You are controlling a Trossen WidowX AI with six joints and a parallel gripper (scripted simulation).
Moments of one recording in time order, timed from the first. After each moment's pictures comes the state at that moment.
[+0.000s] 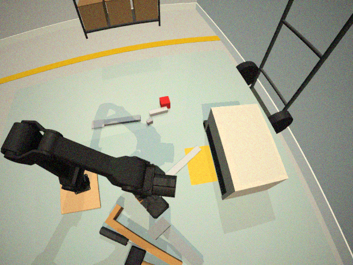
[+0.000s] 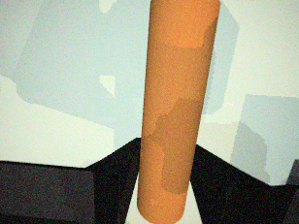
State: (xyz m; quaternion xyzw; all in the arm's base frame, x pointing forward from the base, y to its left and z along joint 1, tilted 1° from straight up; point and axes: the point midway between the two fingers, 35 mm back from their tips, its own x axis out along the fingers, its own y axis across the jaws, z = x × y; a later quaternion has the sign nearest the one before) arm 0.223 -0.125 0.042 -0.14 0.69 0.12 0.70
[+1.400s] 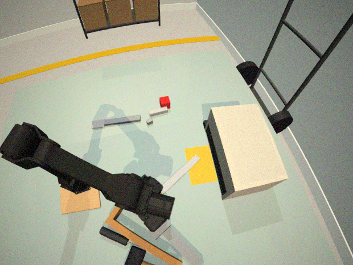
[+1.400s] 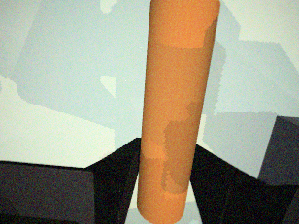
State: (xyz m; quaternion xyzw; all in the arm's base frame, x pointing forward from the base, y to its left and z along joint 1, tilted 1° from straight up) arm 0.201 -0.159 0.042 -0.14 0.69 0.12 0.70
